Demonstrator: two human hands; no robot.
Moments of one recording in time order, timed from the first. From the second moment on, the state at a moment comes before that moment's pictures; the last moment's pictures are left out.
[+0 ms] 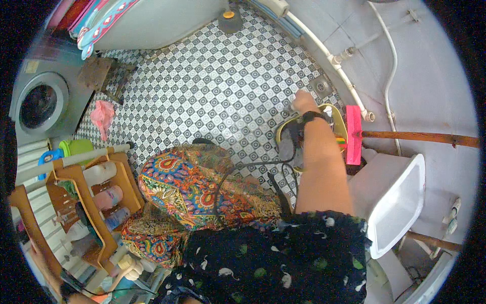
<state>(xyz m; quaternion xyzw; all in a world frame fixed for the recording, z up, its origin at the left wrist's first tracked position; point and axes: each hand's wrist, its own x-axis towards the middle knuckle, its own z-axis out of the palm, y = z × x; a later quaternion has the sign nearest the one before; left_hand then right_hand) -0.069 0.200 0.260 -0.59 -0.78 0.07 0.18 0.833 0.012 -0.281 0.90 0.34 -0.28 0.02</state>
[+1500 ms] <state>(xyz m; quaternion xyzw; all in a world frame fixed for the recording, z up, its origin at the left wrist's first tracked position) 0.083 0.083 0.190 -0.58 -0.67 -0.14 0.43 0.442 0.197 0.215 0.35 0.83 -0.03 -0.44</state>
